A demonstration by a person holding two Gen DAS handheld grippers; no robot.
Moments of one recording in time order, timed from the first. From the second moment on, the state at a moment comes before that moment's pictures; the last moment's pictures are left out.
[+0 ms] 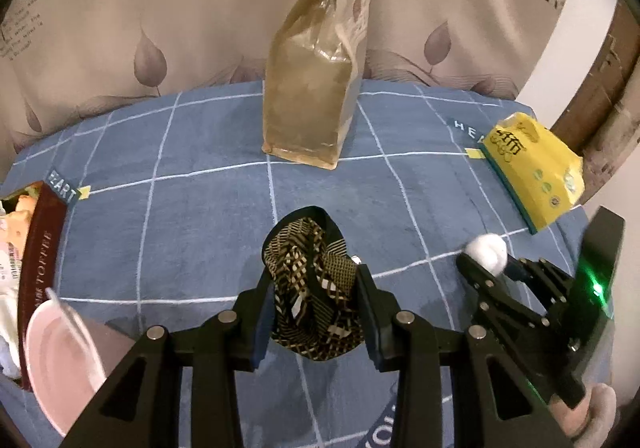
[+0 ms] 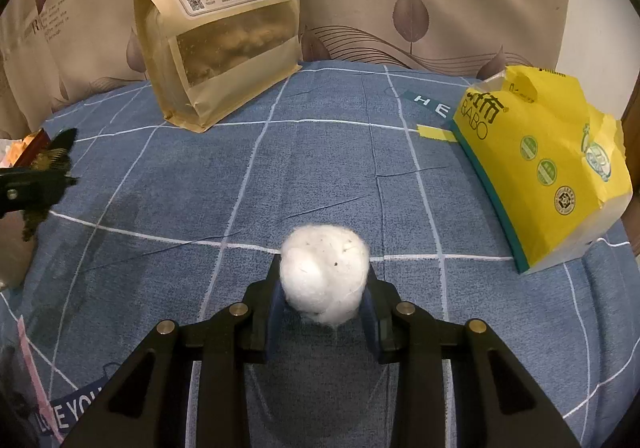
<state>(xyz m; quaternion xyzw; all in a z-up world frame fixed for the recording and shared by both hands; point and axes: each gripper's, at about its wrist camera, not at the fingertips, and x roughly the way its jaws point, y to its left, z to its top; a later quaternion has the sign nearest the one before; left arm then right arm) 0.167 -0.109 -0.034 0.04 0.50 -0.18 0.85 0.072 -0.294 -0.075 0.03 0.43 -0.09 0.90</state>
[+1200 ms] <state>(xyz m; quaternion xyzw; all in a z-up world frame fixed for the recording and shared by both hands) 0.127 0.041 0.044 0.04 0.45 -0.11 0.88 0.072 -0.294 -0.076 0.02 0.43 -0.09 0.90</state>
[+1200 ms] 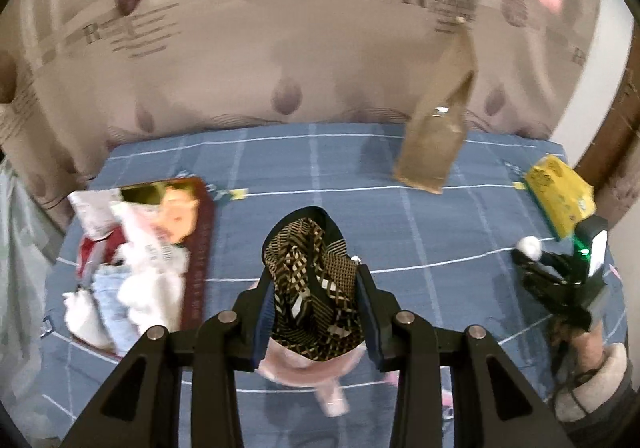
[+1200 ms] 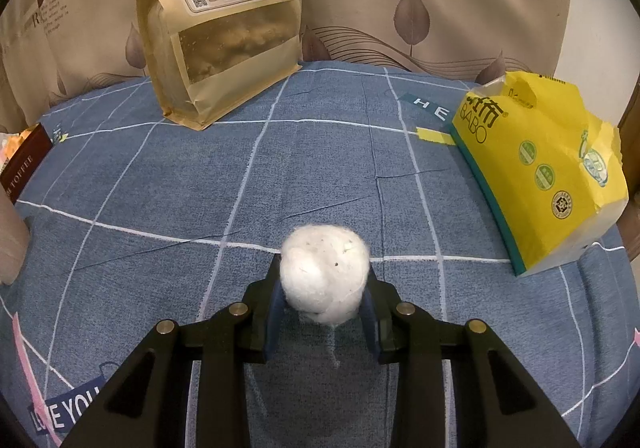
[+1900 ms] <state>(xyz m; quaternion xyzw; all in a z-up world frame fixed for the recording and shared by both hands) 0.147 0.159 0.005 0.01 0.48 0.01 0.88 0.072 -0.294 -0.075 0.01 0.43 -0.09 0.90</state>
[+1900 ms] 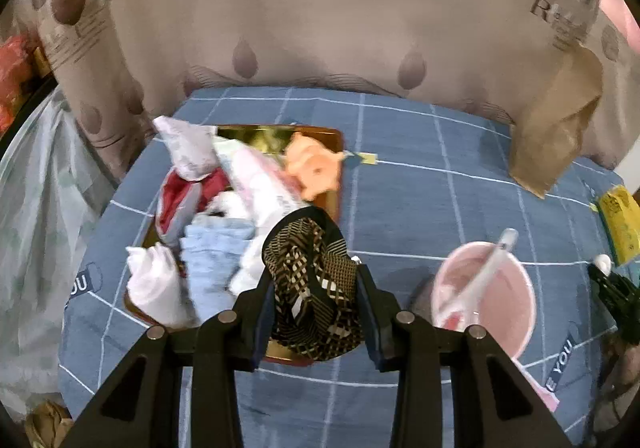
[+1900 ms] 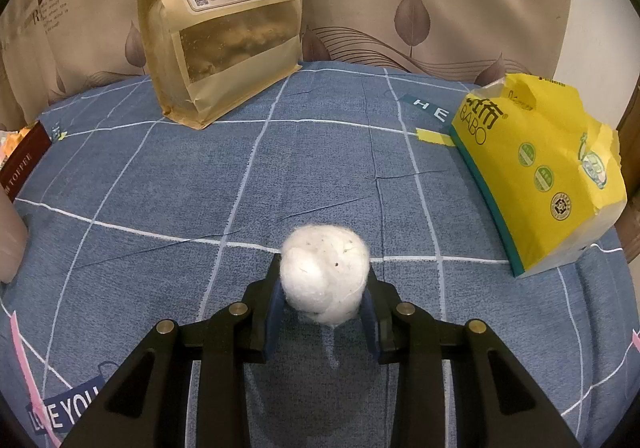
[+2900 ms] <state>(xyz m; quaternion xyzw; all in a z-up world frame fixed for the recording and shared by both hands) 0.153 0.242 -0.038 -0.02 0.49 0.08 0.87 0.071 -0.291 -0.074 0.00 0.43 -0.10 0.90</state>
